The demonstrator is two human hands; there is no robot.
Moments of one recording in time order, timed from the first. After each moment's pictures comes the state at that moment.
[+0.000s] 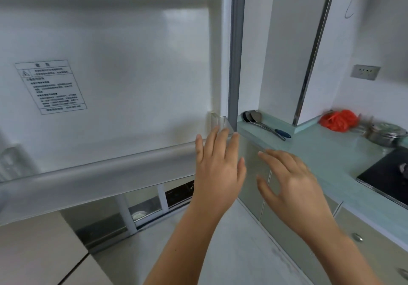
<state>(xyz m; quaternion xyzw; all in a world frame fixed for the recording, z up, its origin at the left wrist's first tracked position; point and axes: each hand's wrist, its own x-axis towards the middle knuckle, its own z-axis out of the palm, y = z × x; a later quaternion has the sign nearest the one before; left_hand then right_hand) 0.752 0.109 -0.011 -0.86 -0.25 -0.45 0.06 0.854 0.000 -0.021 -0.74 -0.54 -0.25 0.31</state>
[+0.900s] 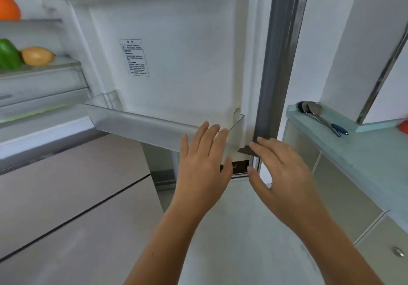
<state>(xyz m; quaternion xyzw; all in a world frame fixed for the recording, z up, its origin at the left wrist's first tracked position) 0.655 -0.031 -0.008 -0.81 -0.40 -0.40 0.15 0.802 -0.088 -0.012 -0.61 -0.68 -0.18 0.36</state>
